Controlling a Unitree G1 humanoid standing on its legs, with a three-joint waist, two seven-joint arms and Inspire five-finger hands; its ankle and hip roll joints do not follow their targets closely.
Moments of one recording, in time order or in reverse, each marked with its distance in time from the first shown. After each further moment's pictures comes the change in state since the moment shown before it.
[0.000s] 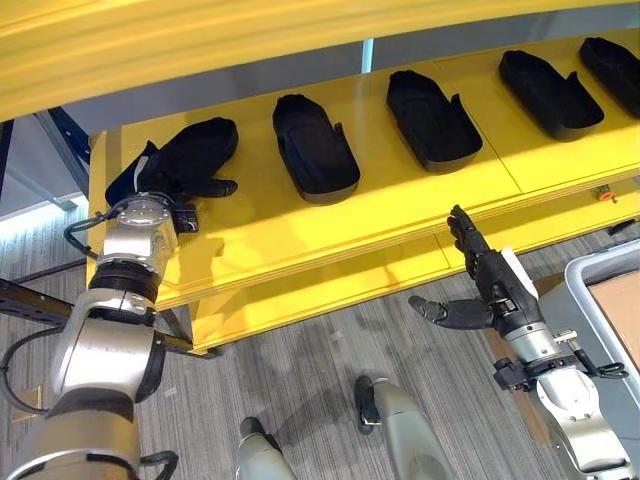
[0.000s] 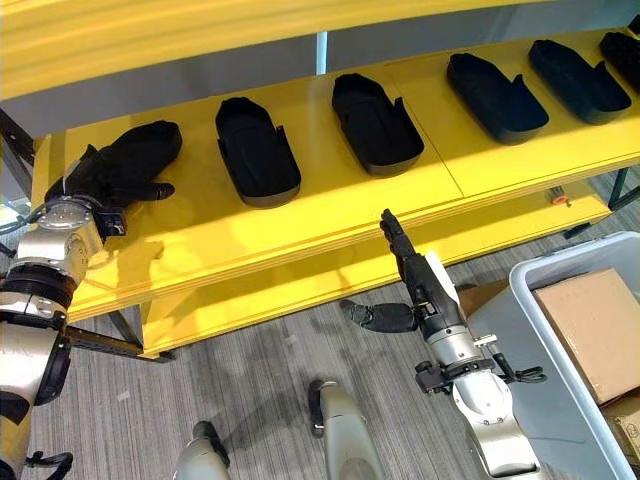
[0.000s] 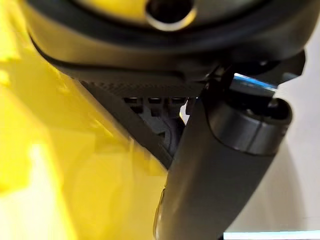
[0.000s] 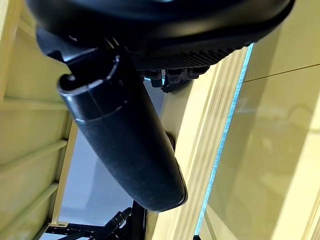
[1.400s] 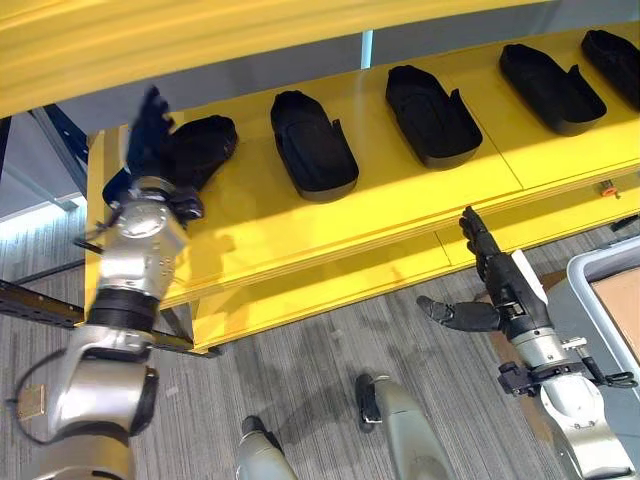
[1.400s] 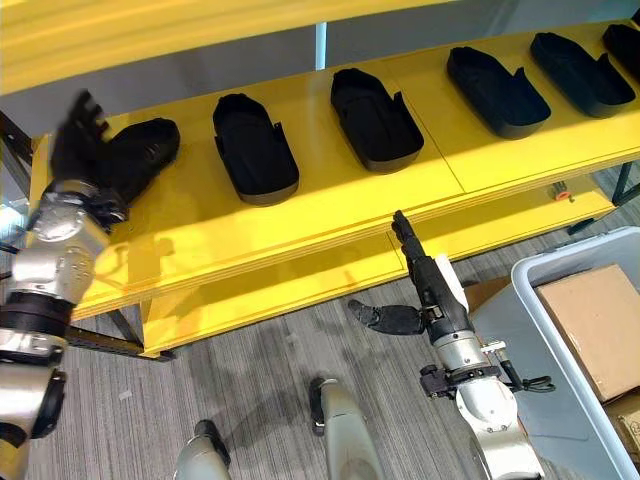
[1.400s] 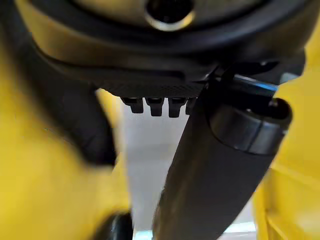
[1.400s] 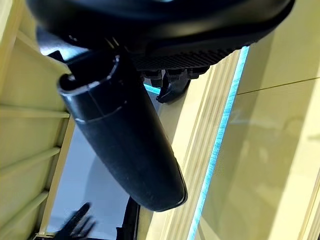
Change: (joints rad) left arm 0.192 0.174 0.093 -0.494 -0.053 -0.135 0.170; right arm 0.049 -0.005 -0.057 -0.022 -0.036 0.000 -0.028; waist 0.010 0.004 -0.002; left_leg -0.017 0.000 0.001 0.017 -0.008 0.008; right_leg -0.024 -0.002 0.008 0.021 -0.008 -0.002
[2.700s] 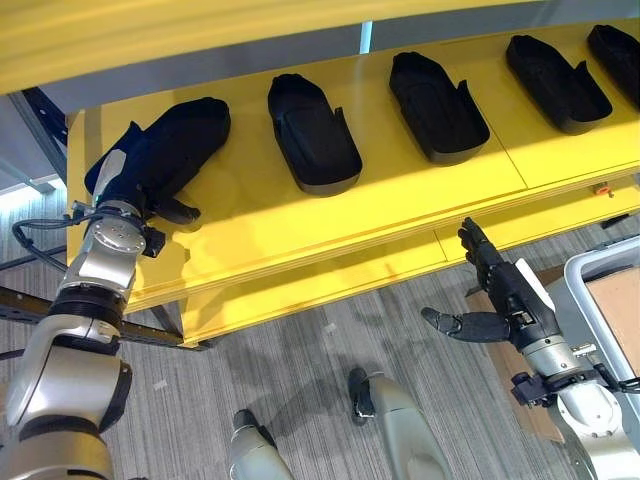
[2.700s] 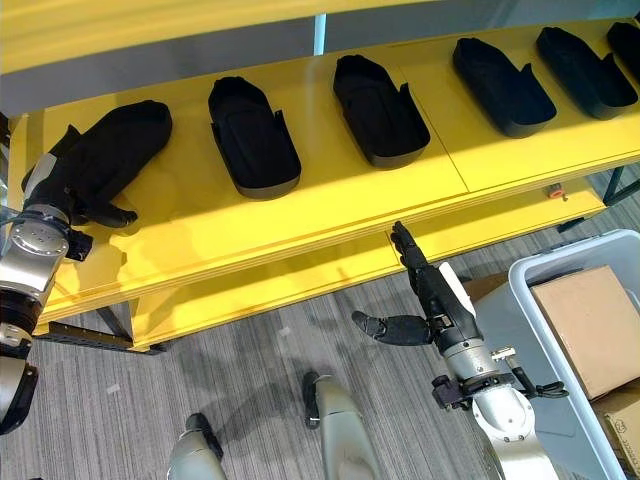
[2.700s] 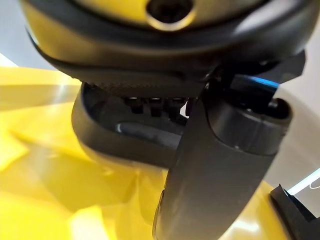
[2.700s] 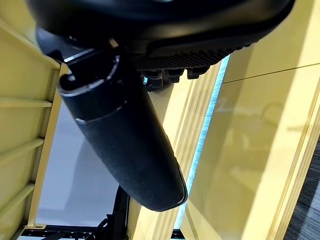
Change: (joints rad) left arm -0.061 -0.021 -0.181 0.399 0.474 0.023 -0.199; right arm 0.047 -0.018 -0.014 -0.004 0.079 -0.017 0.092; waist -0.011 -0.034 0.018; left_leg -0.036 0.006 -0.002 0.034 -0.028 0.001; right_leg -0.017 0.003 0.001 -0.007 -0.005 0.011
